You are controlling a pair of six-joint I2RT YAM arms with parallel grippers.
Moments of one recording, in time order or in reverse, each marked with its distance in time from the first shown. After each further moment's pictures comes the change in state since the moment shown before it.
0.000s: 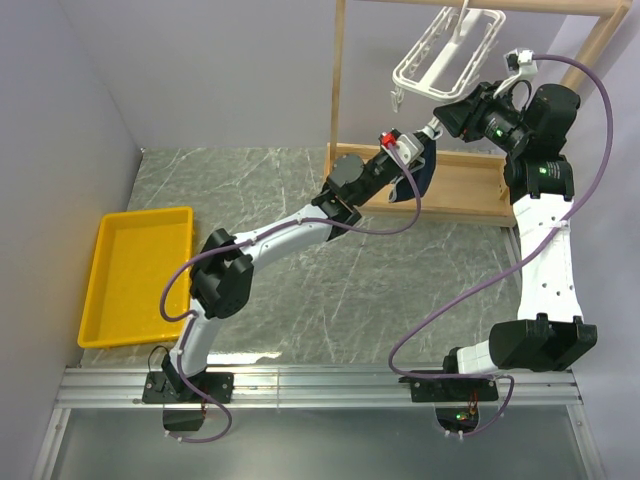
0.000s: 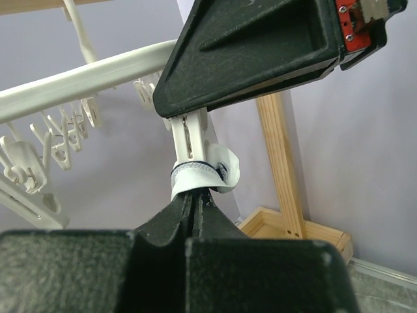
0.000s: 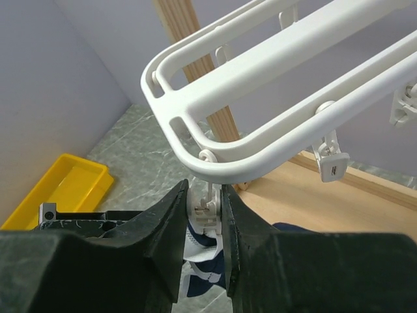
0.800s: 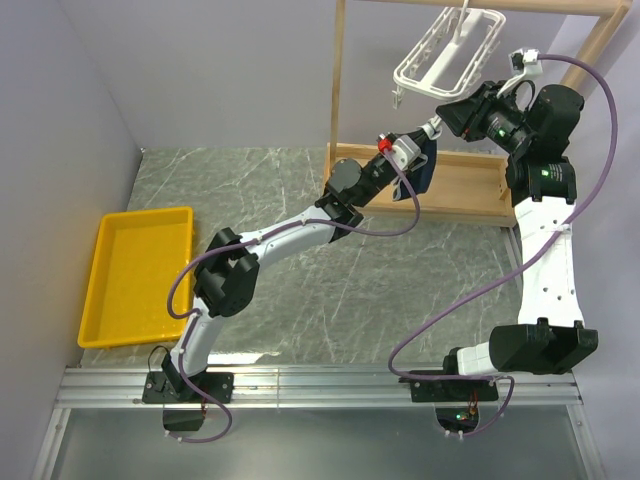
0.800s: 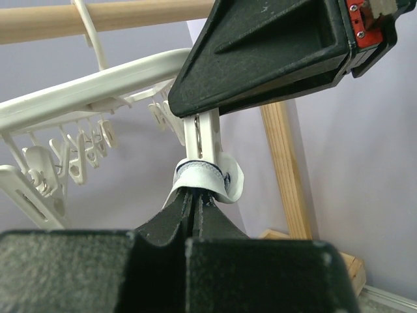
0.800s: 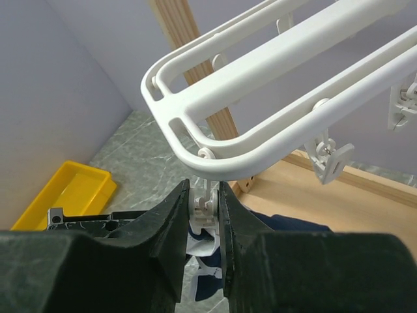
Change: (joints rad) left arm 0.000 0.038 0.006 0.123 -0.007 0.008; right arm -0.004 -0.018 0.000 0.001 0.022 0.027
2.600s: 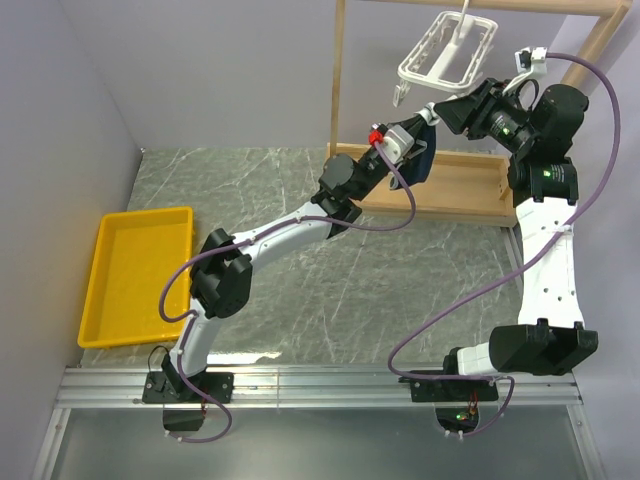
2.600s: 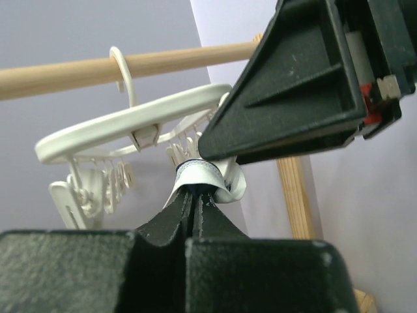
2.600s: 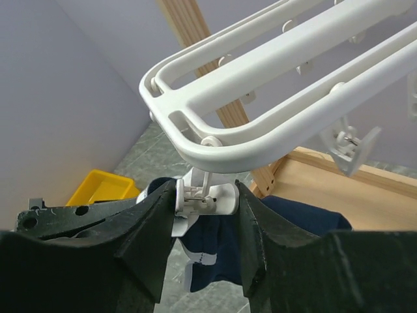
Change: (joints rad) left arm 0.003 -0.030 0.026 0.032 -0.018 -0.004; right arm -0.014 -0.002 -0.003 0.039 -0.031 0.110
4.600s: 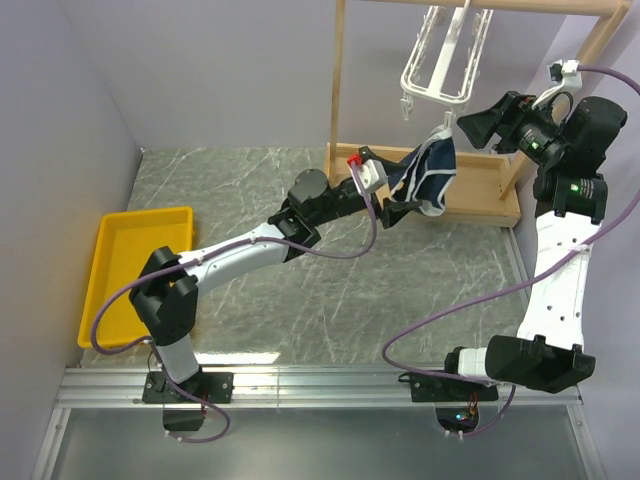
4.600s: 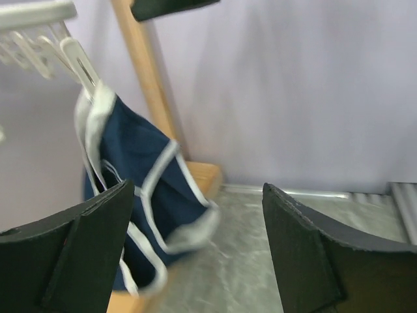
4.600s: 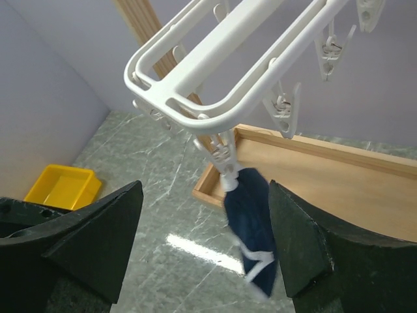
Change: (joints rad) left arm 0.015 -0.373 -0.487 -0.243 0.342 -0.188; right arm -0.168 -0.074 0.000 -0.162 -0.040 -0.128
